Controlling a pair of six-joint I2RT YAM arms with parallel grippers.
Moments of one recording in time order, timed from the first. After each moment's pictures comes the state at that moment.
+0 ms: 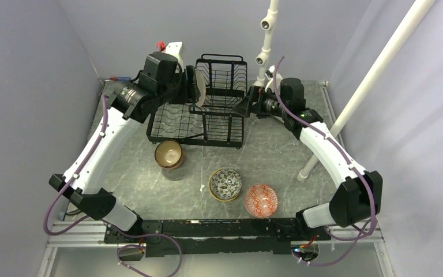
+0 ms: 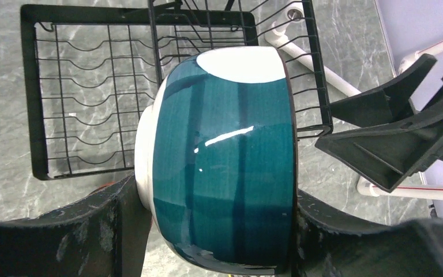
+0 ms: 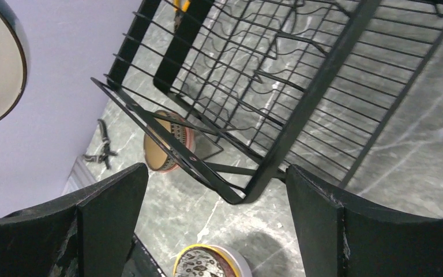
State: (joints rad) left arm -0.61 1.53 1.97 -0.97 -0.19 -0.44; right arm 0.32 1.37 1.21 -0.24 -0.48 0.45
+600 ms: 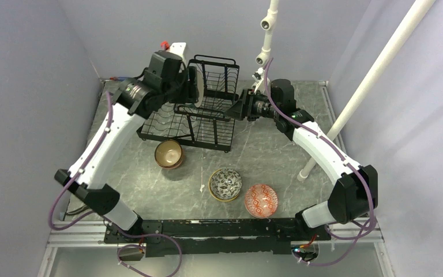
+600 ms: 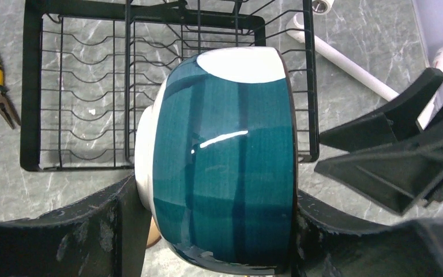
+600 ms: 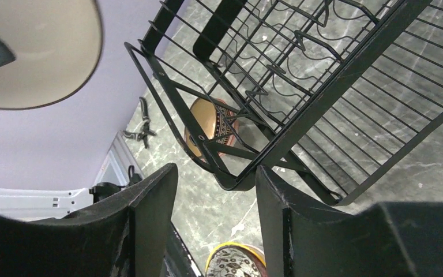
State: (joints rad) left arm -0.61 1.54 1.98 -1.02 -0.24 -0.40; right arm 0.40 1.43 1.22 -0.15 -0.59 0.54
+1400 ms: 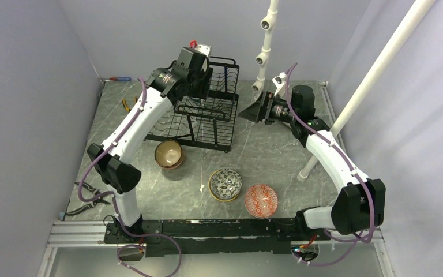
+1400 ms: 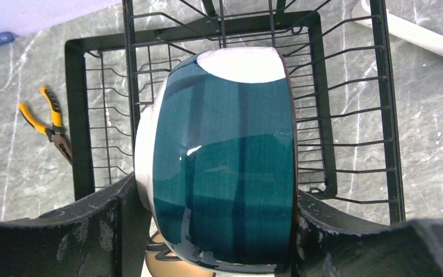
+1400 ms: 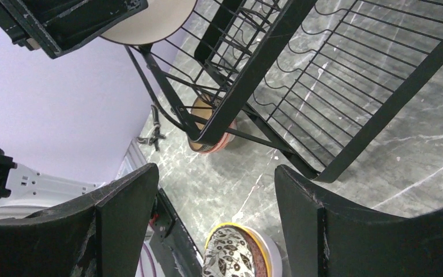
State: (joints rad) left arm -0.61 1.83 2.14 -0.98 -0.33 -0.17; right arm 0.22 1.32 1.06 -0.08 -0.74 0.58
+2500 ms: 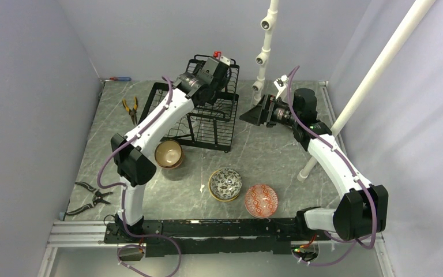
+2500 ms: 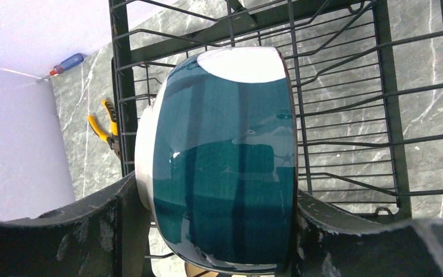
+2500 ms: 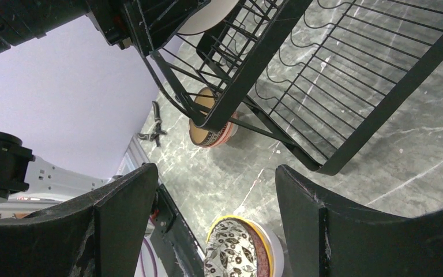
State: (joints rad) left arm -0.69 2.00 2.21 -0.97 -0.58 -0.01; right arm 0.22 1.27 1.03 -0.09 -0.75 0.58
